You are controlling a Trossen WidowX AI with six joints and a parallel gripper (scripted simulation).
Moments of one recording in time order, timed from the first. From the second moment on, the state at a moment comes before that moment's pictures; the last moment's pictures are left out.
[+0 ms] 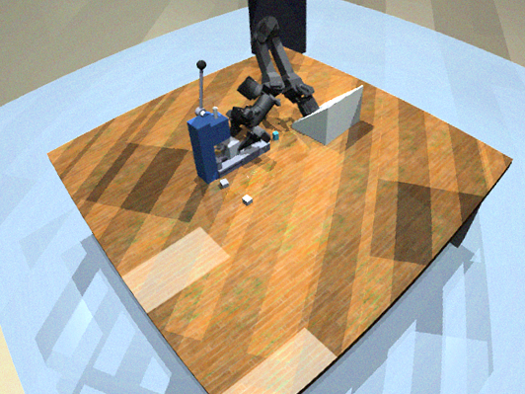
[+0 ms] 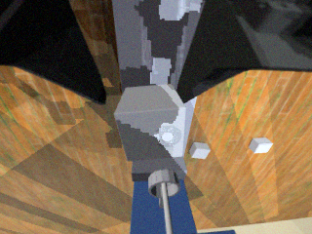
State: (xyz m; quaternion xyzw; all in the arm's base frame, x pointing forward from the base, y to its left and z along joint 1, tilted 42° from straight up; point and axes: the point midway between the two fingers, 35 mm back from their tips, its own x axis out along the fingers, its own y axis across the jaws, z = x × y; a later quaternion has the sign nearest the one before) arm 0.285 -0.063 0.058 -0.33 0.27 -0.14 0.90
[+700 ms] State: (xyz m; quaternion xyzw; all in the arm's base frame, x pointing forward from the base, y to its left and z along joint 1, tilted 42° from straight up) arm 0.256 -0.055 0.054 -0.34 0.27 -0.13 0.89
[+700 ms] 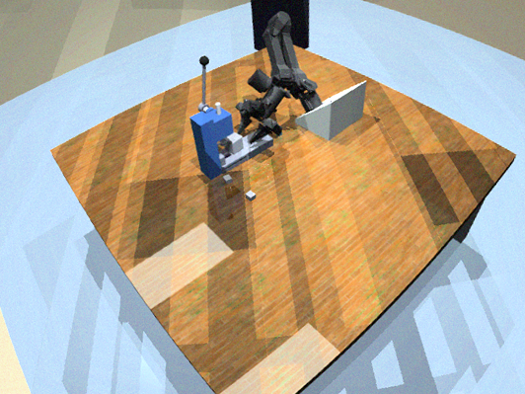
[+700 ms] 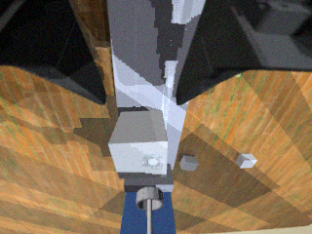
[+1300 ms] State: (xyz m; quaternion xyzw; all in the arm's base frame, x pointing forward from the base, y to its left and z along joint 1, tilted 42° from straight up) arm 0.255 -0.055 0.054 -0.34 0.27 -0.13 0.89
